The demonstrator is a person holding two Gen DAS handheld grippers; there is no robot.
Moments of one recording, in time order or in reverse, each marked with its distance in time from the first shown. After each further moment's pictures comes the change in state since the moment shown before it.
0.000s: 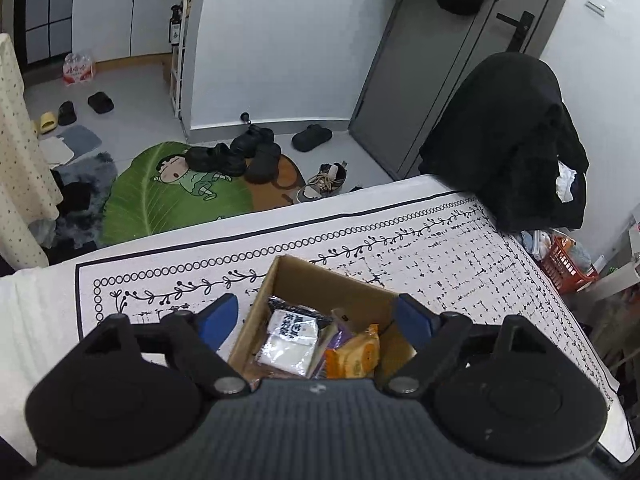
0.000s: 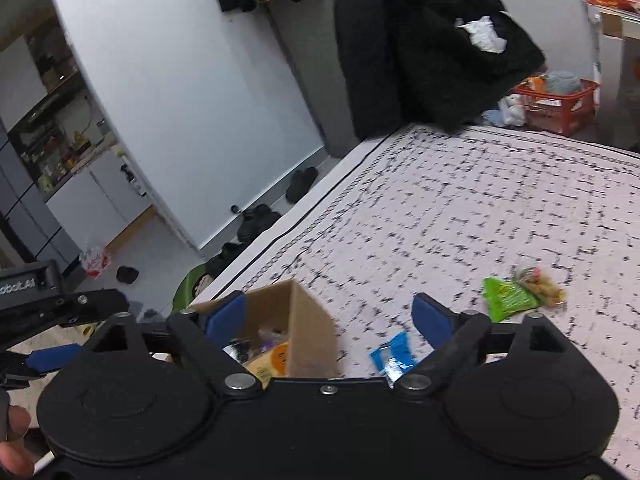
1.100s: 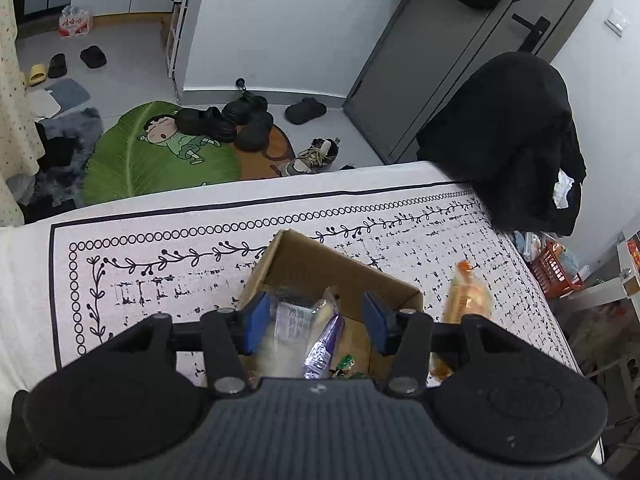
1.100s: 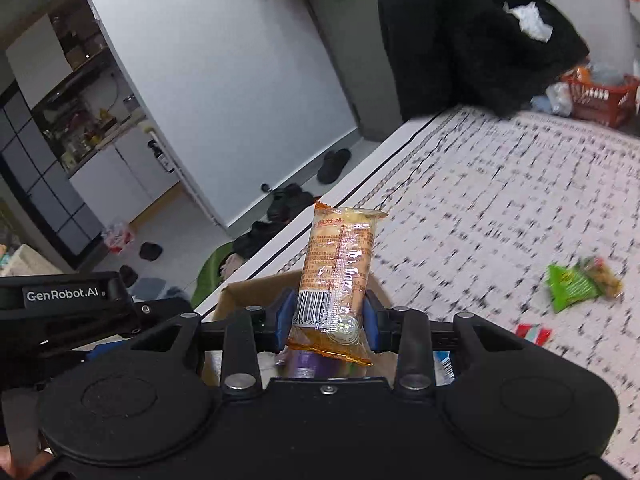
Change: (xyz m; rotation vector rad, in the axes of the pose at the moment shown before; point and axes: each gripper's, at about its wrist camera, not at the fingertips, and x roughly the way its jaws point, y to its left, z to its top) left arm 0.028 0.033 -0.003 -0.096 0.085 -0.075; right arm 0.026 0.043 -0.013 -0.049 0.071 0.091
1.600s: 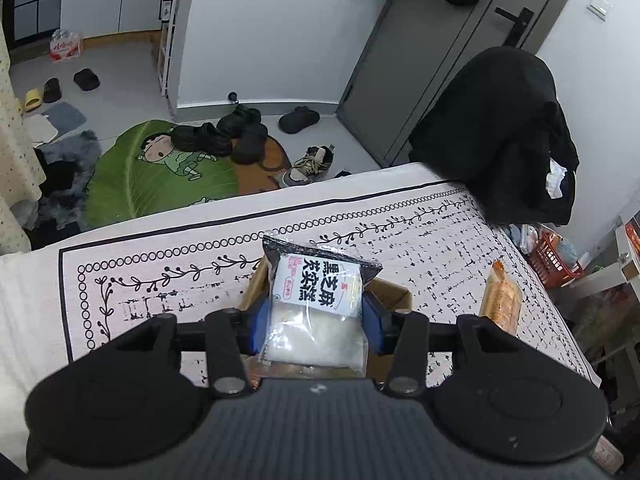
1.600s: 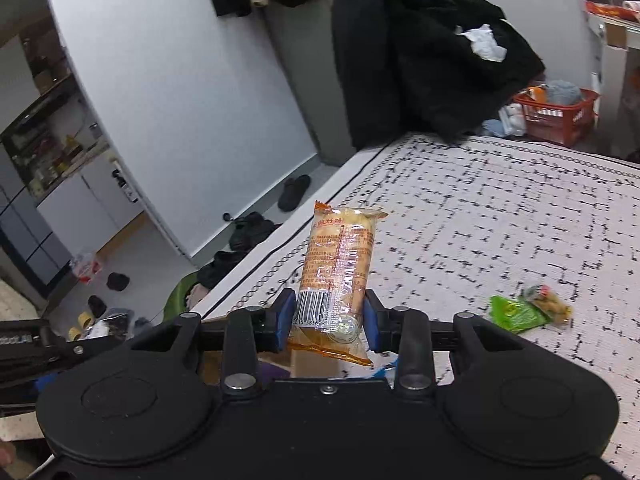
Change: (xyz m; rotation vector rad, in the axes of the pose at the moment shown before) left arm -0.014 -0.015 0.004 0.060 -0.015 0.012; right arm -0.015 -0.025 0.017 0.028 -0.080 -0.104
